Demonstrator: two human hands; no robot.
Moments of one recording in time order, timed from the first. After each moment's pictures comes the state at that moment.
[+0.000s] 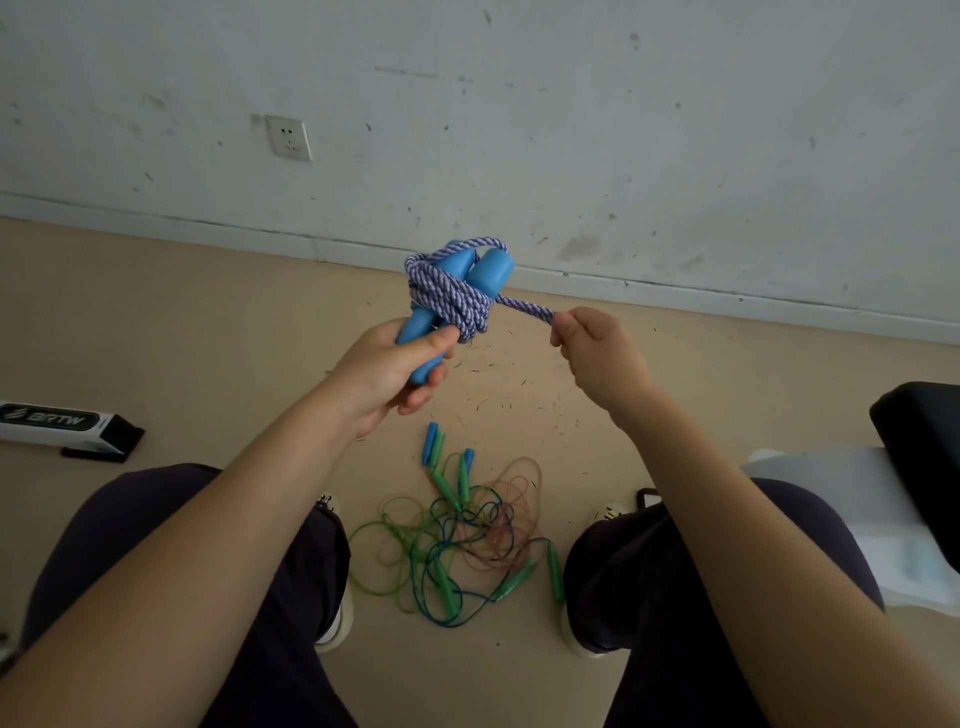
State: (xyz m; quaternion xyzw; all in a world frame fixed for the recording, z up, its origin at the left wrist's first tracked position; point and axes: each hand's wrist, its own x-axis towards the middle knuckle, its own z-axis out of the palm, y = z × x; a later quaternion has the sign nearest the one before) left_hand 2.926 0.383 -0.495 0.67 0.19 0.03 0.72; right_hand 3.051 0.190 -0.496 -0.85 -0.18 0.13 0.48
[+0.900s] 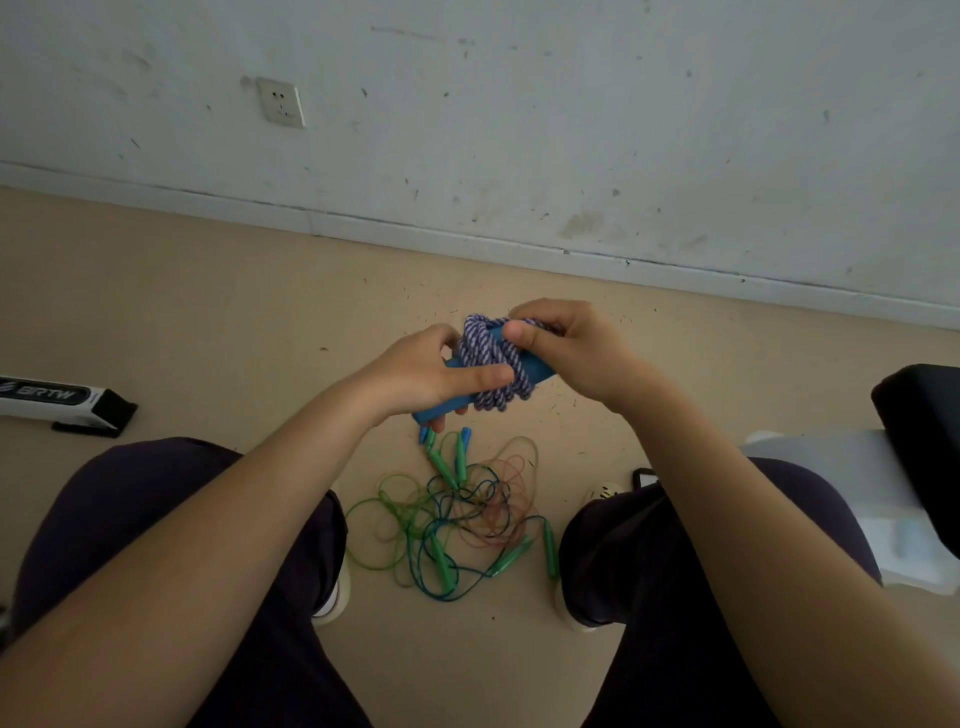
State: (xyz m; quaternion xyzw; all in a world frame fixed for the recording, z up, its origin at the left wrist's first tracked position) left_hand 2.931 0.363 -0.504 0.83 0.16 -0.10 0.52; right_hand 3.040 0.197 -0.495 -0.76 -0.43 0.17 0.46
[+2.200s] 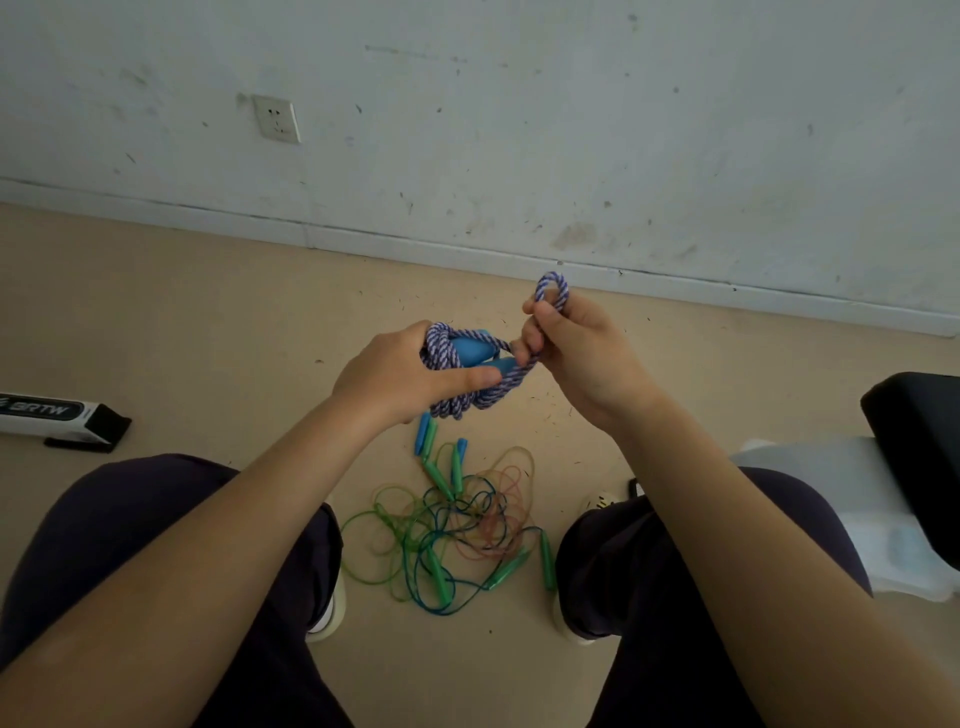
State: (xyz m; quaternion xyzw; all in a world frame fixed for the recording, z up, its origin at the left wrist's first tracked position) left_hand 2.931 0.370 -0.510 0.89 0.20 0.03 0.41; right_hand 3.029 0.200 -0.490 -0.62 -0.21 0.26 0.72
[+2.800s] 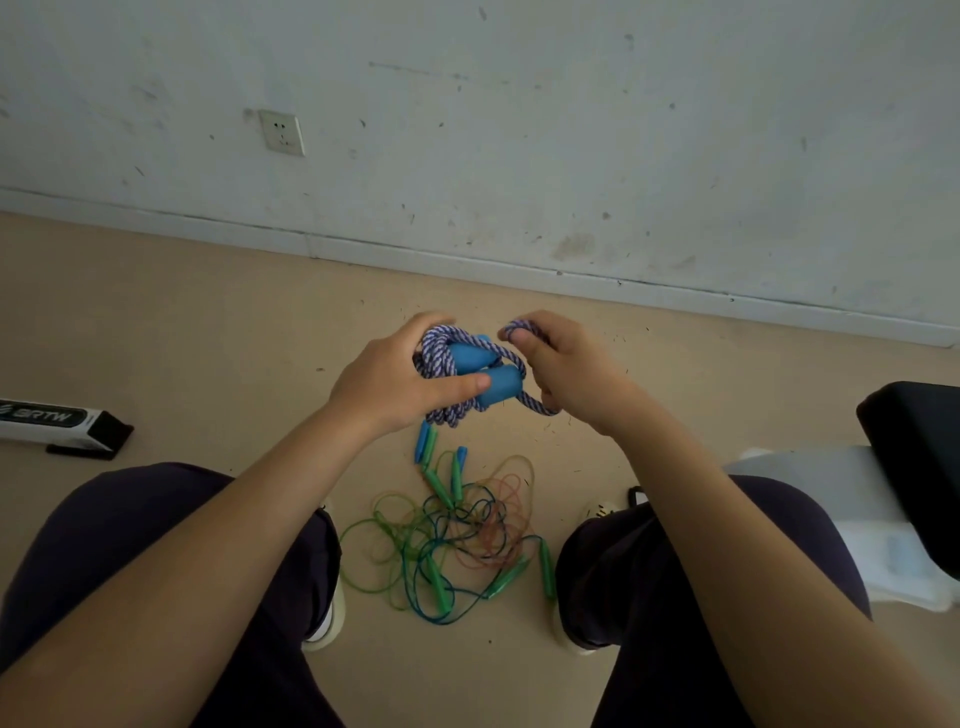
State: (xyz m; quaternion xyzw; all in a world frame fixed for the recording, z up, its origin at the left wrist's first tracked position) left_hand 2.922 0.373 -0.508 0.87 0.16 0.07 0.46; right_hand 3.029 0.197 -0.486 -0.83 -0.29 0.17 0.45
